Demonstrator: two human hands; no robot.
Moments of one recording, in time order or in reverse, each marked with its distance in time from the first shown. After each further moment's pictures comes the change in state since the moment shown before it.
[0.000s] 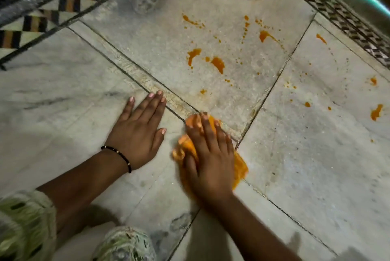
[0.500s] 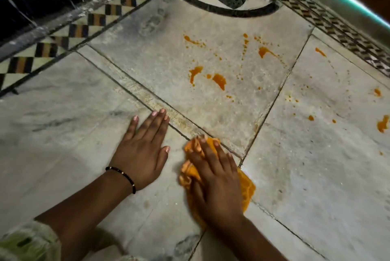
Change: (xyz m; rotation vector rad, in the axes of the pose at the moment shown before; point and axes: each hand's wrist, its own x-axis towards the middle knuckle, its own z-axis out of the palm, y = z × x) left_hand -0.001 0.002 -0.002 0.013 -0.018 -0.015; right_hand -0.009 0.011 -0.002 -0.006 -0.047 -0.112
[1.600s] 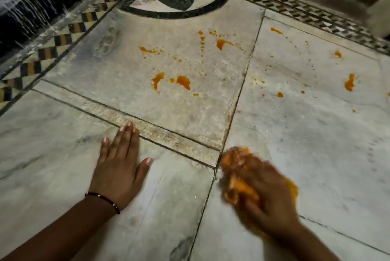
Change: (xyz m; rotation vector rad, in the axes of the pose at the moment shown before) left_hand 0.003 0.003 -0.001 -0.020 -0.035 -0.013; right_hand -0.078 0.100 -0.038 0.045 0.122 0.093
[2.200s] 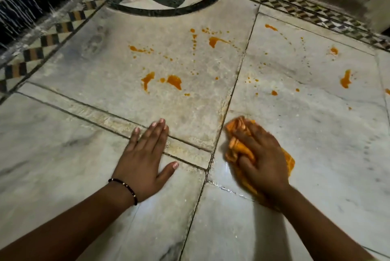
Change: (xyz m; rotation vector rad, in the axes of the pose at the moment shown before) left_hand 0.033 0.047 0.007 0.019 -0.074 0.239; right_hand 0.060 0.039 -0.004 -0.028 0.099 0.120
